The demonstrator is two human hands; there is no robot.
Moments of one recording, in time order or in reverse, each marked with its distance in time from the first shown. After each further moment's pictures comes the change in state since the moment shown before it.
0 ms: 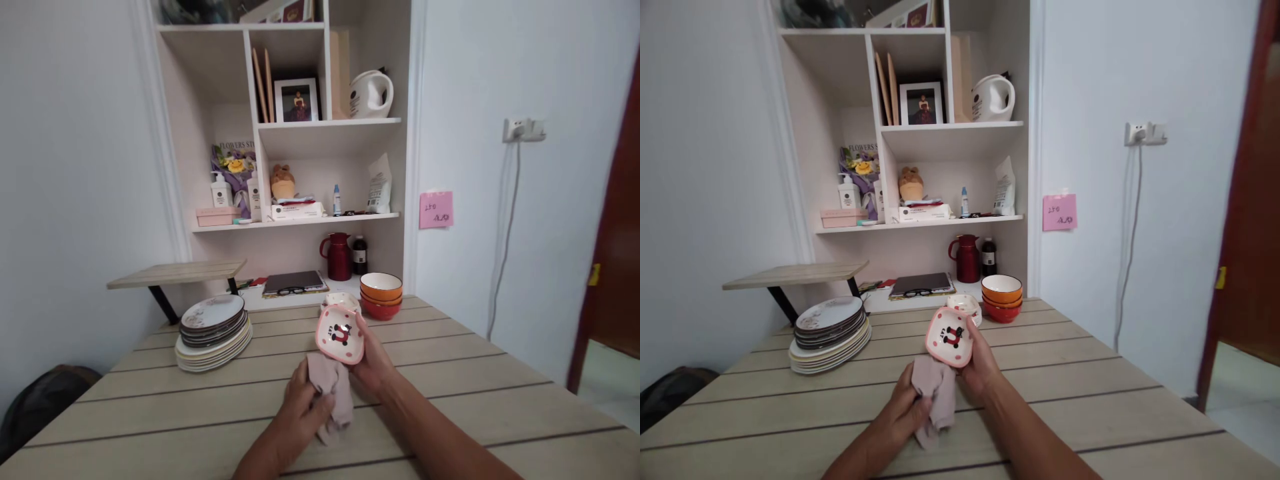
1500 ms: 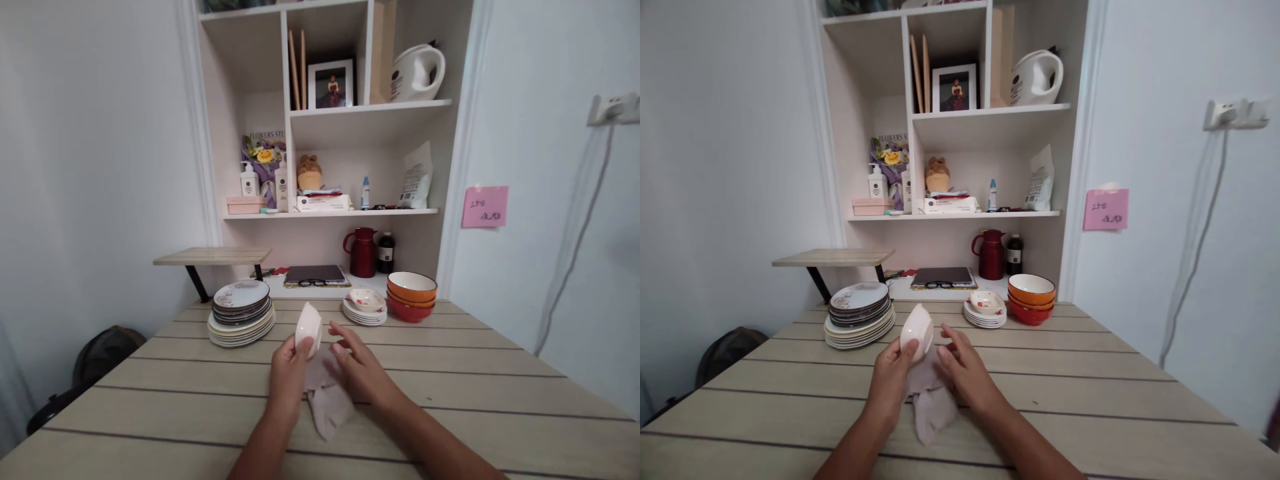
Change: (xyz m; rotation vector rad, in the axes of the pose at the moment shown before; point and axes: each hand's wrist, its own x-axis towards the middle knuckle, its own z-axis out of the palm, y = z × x) left_hand 0.016 -0.014 -0.014 -0.807 0.673 -0.300; right_hand -0.022 0.041 0.013 -0.626 -0.253 -0.167
